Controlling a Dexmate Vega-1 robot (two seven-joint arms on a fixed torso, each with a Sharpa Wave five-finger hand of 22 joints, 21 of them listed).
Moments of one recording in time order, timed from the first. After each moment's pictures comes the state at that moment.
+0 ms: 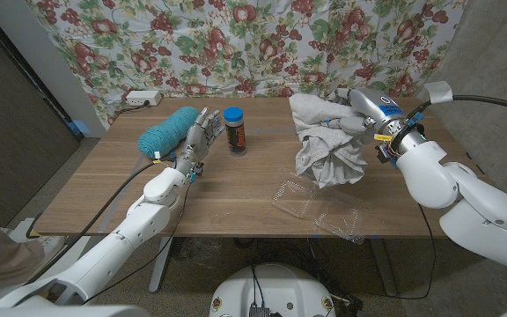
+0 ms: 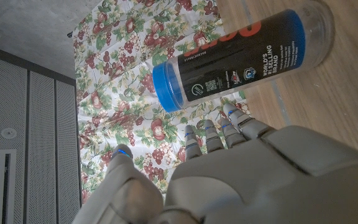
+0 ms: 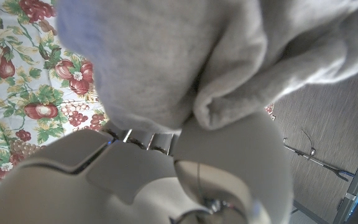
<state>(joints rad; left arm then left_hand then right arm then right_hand) 0.92 0.55 0.38 -1.40 -0.63 -0.35 -0.07 0.03 -0.04 0.30 -0.10 0.28 0.12 -0.17 0.20 0.19 0.10 -0.08 0.20 0.18 0.02 -0.03 0.18 0.17 0.07 -0.03 0.19 0.17 -1.38 -0.98 -0.09 -2.48 -0.49 -0.38 -0.14 1.19 0.06 -0.01 -0.12 0.39 0.58 -0.06 0.66 0.68 0.75 -0.11 0.98 0.92 0.92 -0.13 0.90 0.63 0.53 -0.05 1.54 0.20</state>
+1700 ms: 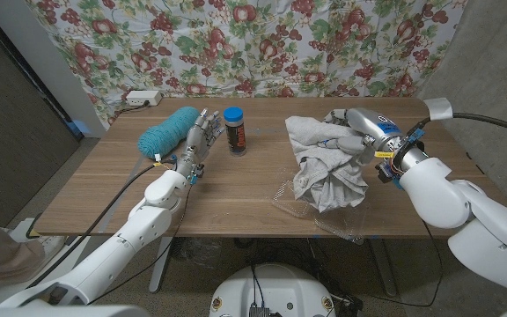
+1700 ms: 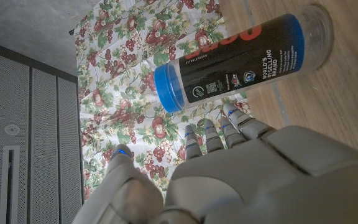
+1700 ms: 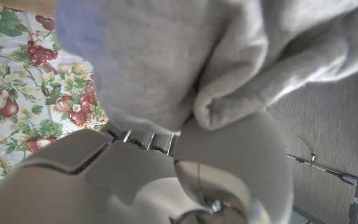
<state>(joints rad) 0.94 0.53 0.38 -1.40 -0.63 -0.37 -0.06 0.03 -0.04 0.29 -0.10 0.28 0.12 -0.17 0.20 0.19 0.10 -0.08 0.20 0.18 0.02 -0.03 0.18 0.17 0.07 -0.03 0.19 0.17 -1.52 -0.94 -0.02 -2.56 -0.48 -0.41 -0.04 1.19 0.06 -0.01 -0.12 0.38 0.61 -0.08 0.66 0.67 0.77 -0.11 0.98 0.92 0.93 -0.13 0.91 0.64 0.53 -0.05 1.55 0.21</state>
